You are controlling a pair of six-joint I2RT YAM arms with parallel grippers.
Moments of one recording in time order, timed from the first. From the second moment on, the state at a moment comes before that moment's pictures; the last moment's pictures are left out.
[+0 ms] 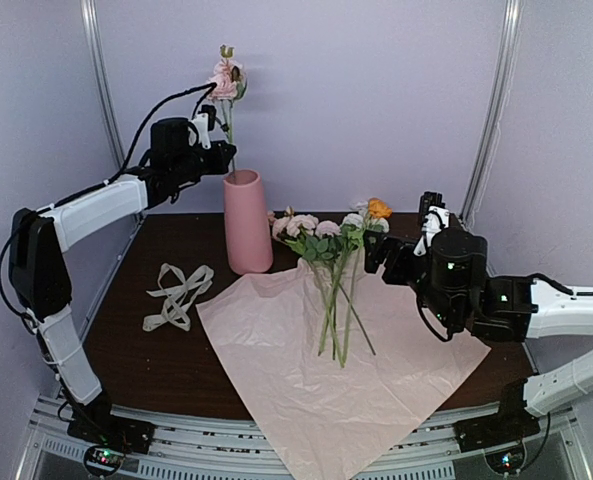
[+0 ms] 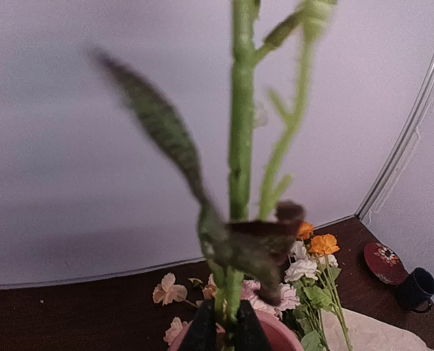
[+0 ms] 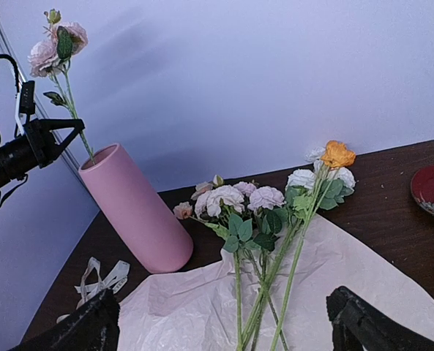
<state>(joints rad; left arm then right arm) -0.42 1.81 1.63 0.05 0.08 -0.21 1.10 1.11 0.82 0.09 0.83 0.54</state>
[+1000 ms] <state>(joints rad) -0.43 1.01 0.92 -0.05 0.02 -0.31 0.83 1.36 0.89 -0.04 0.43 0.56</state>
